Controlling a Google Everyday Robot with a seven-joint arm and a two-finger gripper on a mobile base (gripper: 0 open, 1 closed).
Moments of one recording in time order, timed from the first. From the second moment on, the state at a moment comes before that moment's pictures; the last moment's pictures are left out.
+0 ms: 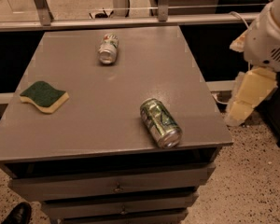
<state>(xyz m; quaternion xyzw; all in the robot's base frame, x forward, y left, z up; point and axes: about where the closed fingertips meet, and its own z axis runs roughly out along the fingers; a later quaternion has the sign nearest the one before) 0.442 -0.197 0.967 -0.58 0.79 -0.02 0.17</state>
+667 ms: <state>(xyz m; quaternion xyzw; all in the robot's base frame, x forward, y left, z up) 0.467 -0.103 0.914 -0.45 0.87 0.06 0.18</state>
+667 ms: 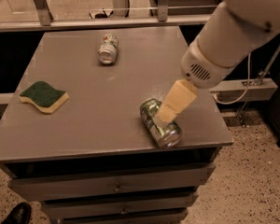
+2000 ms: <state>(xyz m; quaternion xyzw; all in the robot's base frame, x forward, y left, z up) 0.488 -0.058 0.835 -0.26 0.96 0.03 0.12</state>
